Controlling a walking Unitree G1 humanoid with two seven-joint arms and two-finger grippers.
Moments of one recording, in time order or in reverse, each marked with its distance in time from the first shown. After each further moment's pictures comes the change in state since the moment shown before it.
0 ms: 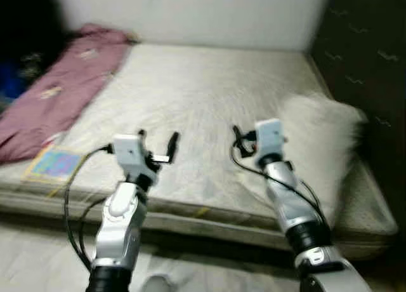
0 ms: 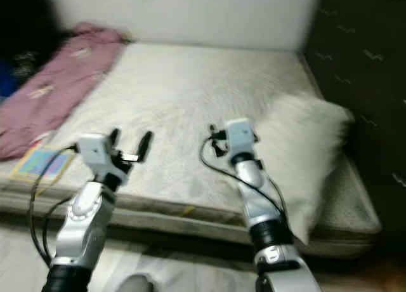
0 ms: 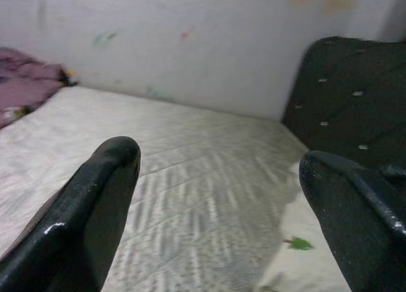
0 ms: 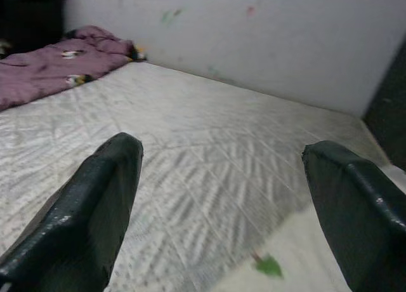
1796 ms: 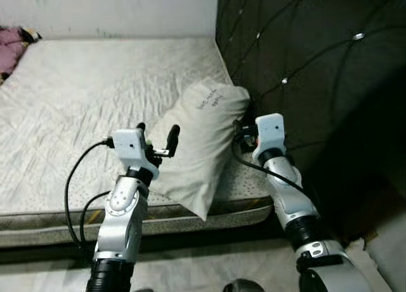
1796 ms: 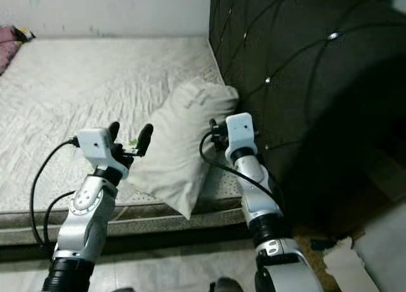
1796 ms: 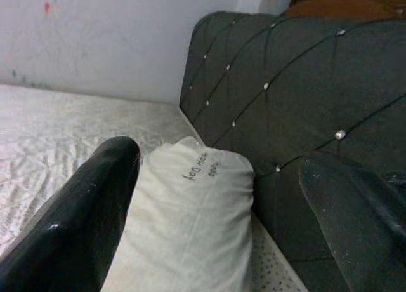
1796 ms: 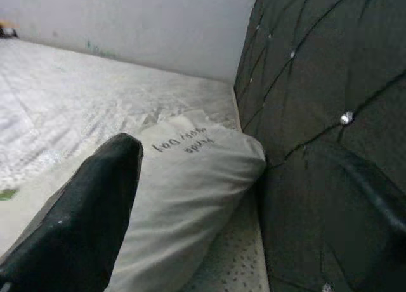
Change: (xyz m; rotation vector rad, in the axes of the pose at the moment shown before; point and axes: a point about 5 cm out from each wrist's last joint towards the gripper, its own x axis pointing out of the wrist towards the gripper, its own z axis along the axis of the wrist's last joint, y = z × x) left arm 0.007 -0.002 0.006 0.002 -0.039 0.009; right arm 0.005 0.002 0.004 -0.009 -0.016 0.012
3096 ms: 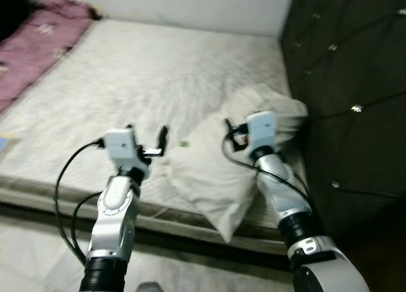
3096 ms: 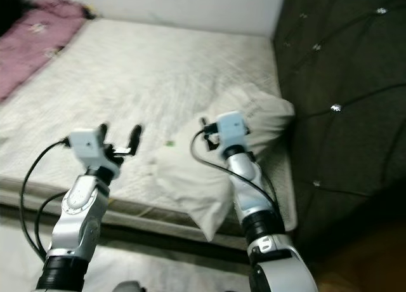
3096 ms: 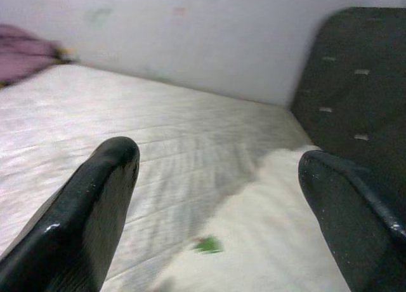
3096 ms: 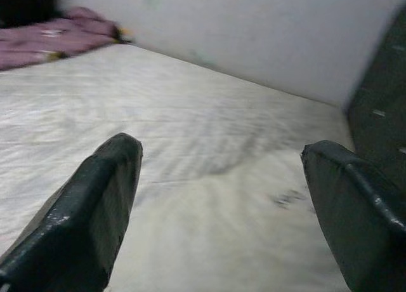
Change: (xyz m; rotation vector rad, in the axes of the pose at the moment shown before) left arm -0.002 0.020 -0.004 0.047 0.032 0.102; right arm 0.005 0.014 0.002 0.000 -0.004 0.057
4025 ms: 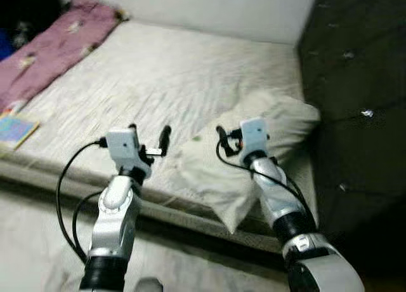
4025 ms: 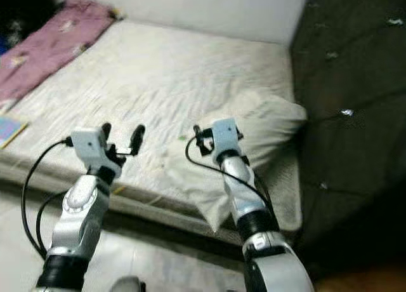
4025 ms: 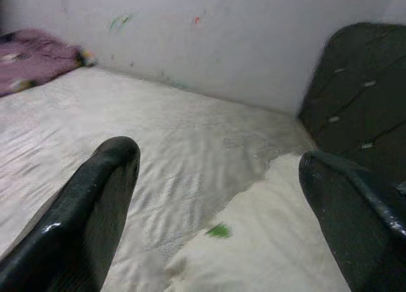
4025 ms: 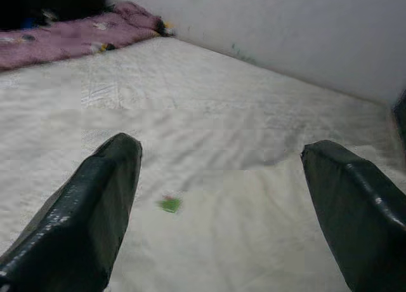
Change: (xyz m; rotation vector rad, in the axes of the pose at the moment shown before) left arm 0.001 -0.003 -0.005 -0.024 0.014 -0.028; right arm 0.002 0.012 -0.009 0.042 0.032 0.042
